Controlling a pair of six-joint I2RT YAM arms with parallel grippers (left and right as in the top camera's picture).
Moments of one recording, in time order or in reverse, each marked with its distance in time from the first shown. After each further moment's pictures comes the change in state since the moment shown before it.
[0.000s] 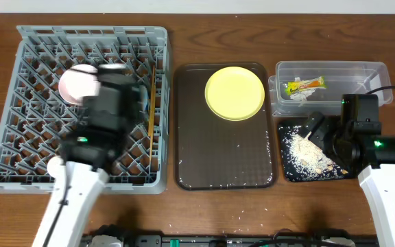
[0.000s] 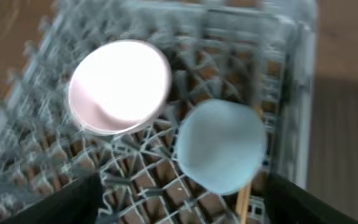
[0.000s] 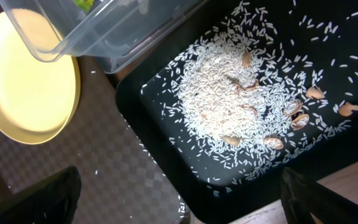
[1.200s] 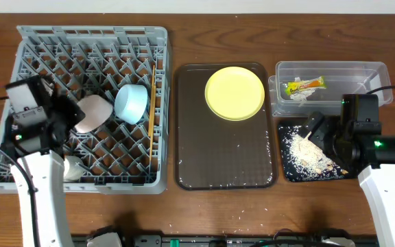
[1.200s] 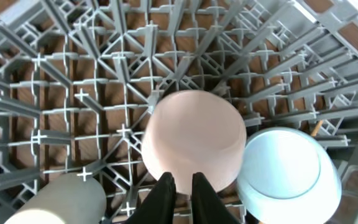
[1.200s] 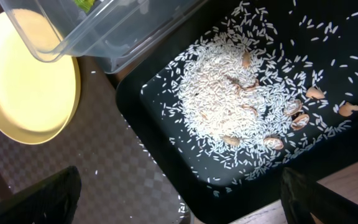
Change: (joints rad) left arm 0.510 0.066 0.018 -0.055 0.338 -0.121; right arm 0.000 0.000 0.000 0.000 0.000 0.000
